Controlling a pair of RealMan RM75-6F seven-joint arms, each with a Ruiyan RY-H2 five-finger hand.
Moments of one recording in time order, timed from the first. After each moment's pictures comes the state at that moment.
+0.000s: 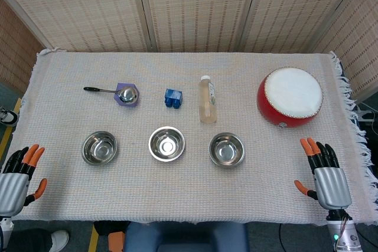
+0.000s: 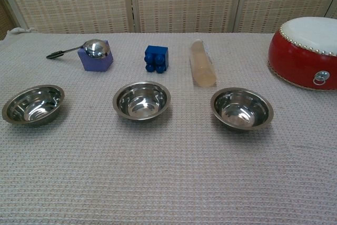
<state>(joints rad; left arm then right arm) -0.08 -1.16 -0.01 -1.51 1.59 1.55 0.06 0.05 -1.26 0.04 -1.69 -1.54 1.51 -0.22</state>
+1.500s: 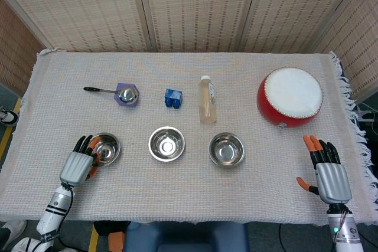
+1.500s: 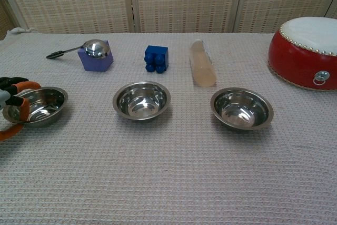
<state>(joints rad) -0.35 -1.69 -0.03 -0.88 1.59 1.34 0.08 0.07 -1.26 0.06 -1.68 -1.45 1.46 -0.21</state>
